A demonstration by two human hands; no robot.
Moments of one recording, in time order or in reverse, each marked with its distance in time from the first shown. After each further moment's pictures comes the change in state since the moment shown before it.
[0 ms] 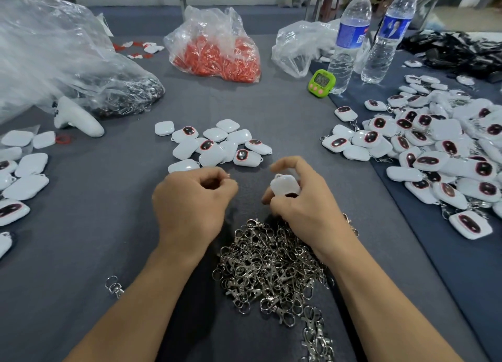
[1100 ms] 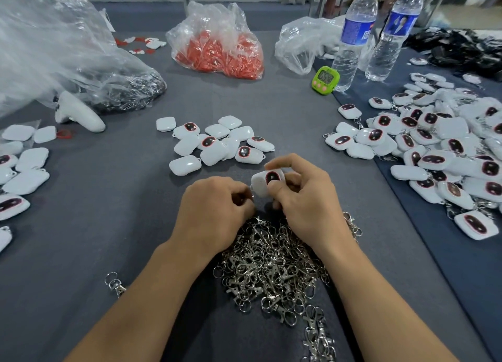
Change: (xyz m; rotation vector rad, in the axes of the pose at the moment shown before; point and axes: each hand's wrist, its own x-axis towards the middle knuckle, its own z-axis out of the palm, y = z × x) left_hand -0.004 -0.001 0.007 0.288 -0.323 0.269; right_hand 0.007 0.008 0.006 -0.052 0.088 -0.118
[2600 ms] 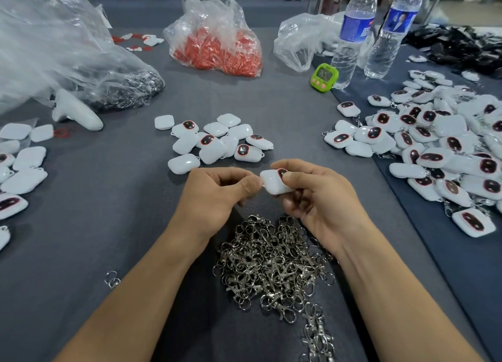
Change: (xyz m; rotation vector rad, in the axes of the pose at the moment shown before) left_hand 0.007 0.005 -0.005 -0.947 -0.108 -0.209; right_hand 0.006 -0.010 -0.019 0.696 -0.138 0.432
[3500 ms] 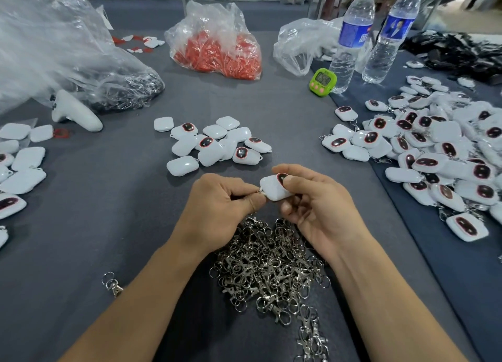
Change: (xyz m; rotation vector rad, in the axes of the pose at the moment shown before) left_hand -0.006 -0.001 0.002 0.353 -0.057 0.164; right_hand -0.004 0.004 0.000 0.083 0.004 -0.001
